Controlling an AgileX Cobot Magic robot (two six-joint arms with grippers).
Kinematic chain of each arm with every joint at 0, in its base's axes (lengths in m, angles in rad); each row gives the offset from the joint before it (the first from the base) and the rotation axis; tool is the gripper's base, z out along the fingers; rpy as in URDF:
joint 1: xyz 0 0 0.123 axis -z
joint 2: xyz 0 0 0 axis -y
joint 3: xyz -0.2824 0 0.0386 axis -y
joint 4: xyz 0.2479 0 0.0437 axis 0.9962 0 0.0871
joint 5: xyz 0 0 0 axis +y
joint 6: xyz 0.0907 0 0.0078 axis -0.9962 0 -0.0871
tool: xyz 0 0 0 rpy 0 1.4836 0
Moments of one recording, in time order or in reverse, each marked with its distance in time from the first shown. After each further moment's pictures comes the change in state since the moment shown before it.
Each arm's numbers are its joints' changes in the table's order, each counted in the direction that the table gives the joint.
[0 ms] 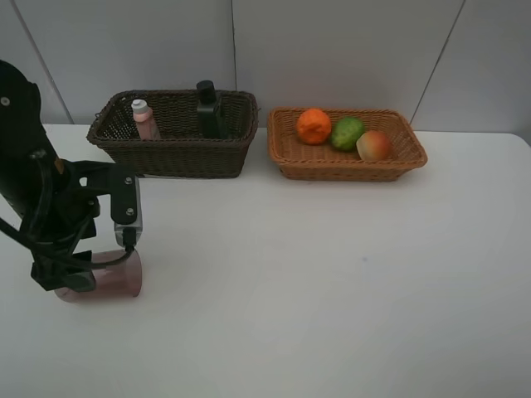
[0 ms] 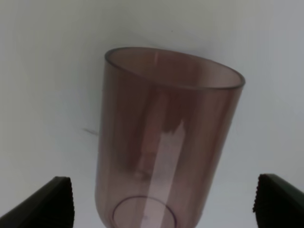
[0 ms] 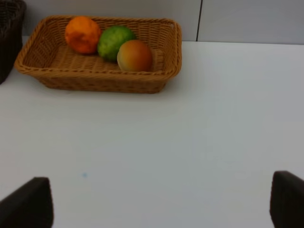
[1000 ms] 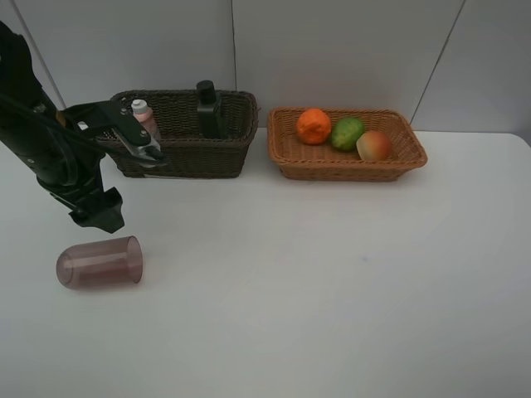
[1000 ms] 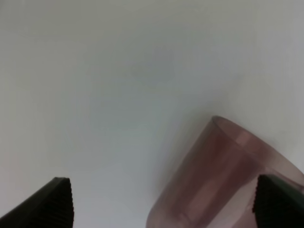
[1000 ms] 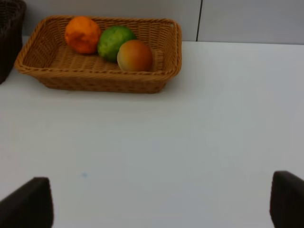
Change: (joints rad) left arm -0.056 -0.011 0.121 0.022 -0.100 0.344; right arm 0.000 0.000 0.000 0.000 0.000 0.000
